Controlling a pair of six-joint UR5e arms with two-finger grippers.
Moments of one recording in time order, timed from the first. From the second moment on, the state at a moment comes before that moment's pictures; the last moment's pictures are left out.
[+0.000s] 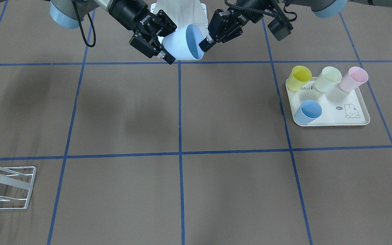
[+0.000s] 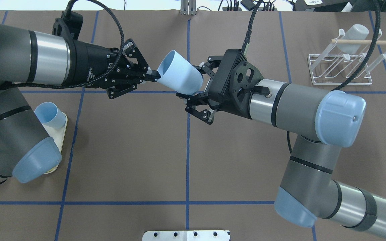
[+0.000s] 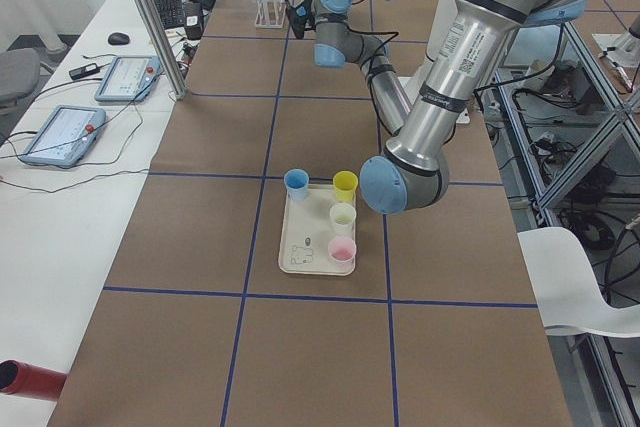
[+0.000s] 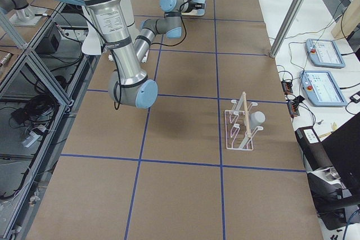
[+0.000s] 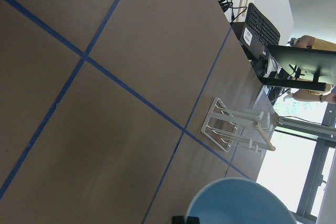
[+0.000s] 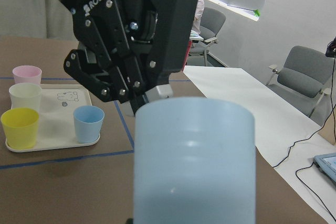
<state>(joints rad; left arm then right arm) -0.75 -2.07 -2.02 -2.27 -2.04 -2.05 0.51 -1.10 1.97 -0.70 1.56 0.11</state>
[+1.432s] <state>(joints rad) -0.78 -1.79 -2.09 -2.30 -2.05 -1.57 0.66 -1.16 1.98 -0.93 1.58 -0.04</state>
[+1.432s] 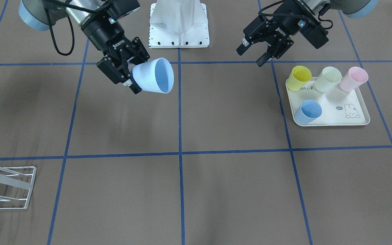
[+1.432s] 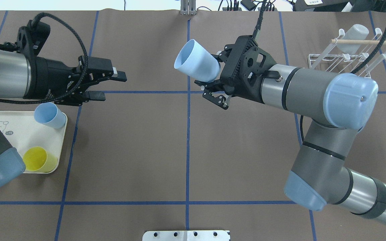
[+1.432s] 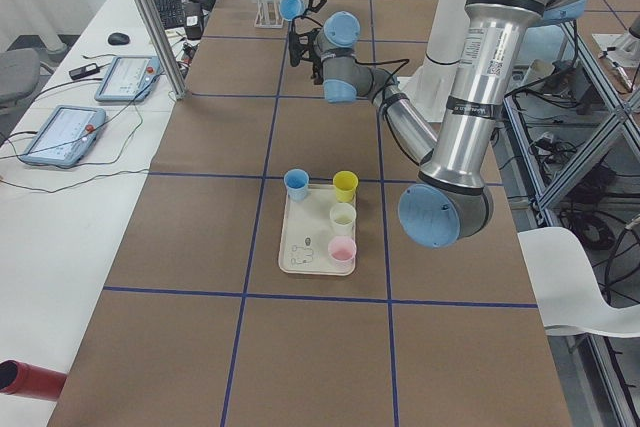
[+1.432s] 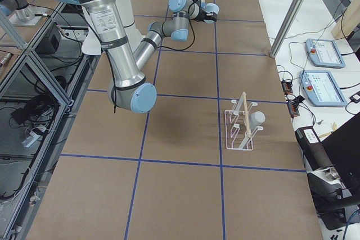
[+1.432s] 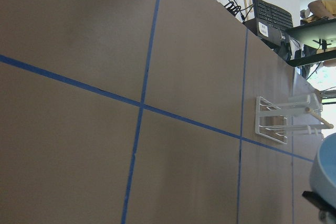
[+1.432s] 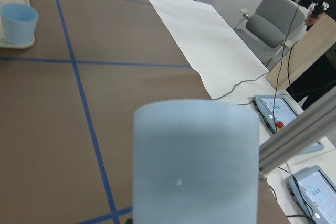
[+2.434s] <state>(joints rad) -0.78 -1.78 -2.09 -2.30 -2.04 -1.56 0.85 -1.44 1.99 -0.98 1.34 -0.65</state>
